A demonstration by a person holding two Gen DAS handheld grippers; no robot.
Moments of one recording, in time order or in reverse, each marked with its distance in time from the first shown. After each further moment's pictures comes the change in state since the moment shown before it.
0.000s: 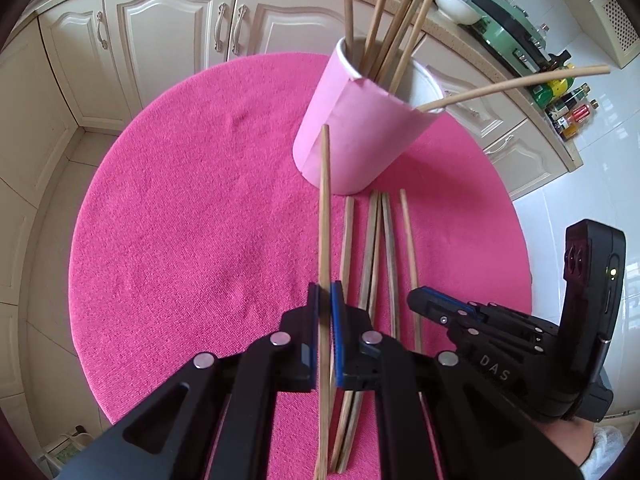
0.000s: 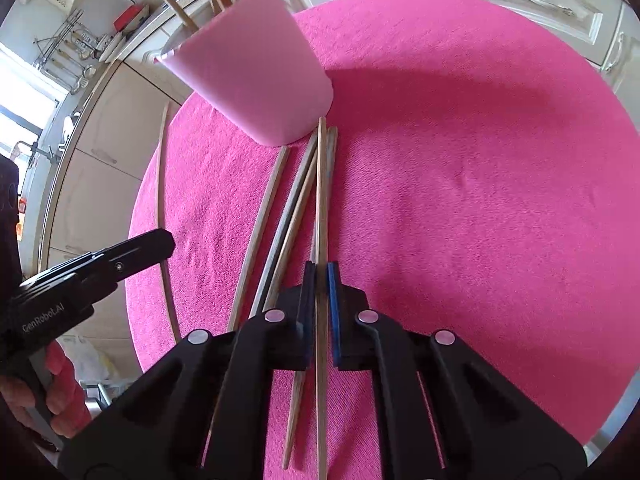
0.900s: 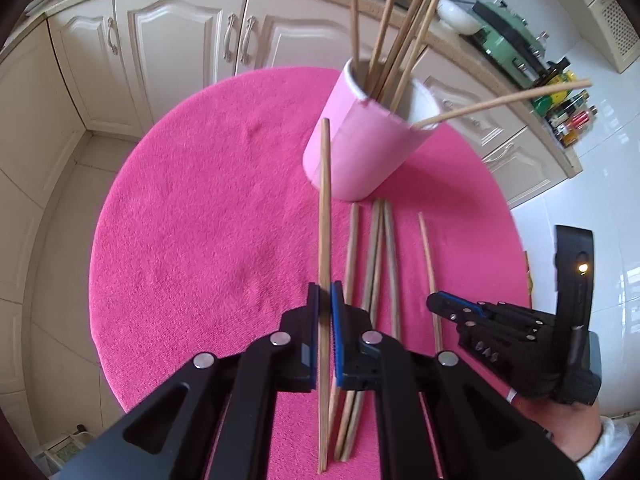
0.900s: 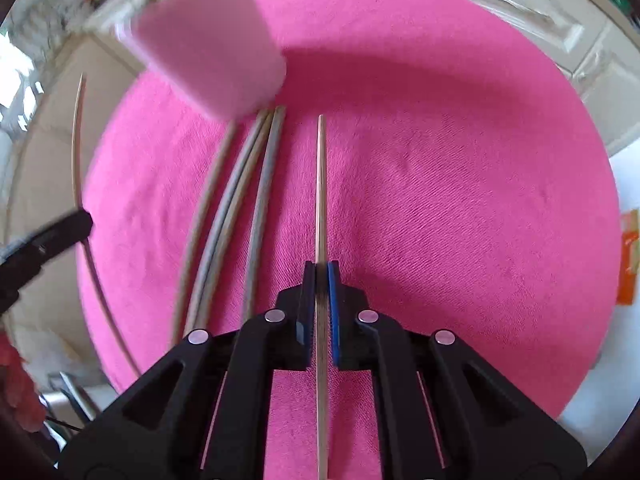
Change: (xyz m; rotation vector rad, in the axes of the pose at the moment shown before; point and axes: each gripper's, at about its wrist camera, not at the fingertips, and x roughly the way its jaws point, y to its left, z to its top) left arm -0.025 -0.001 -0.001 -0.005 -0.033 0.012; right arm -0.005 0.001 -0.009 -0.021 0.051 -0.148
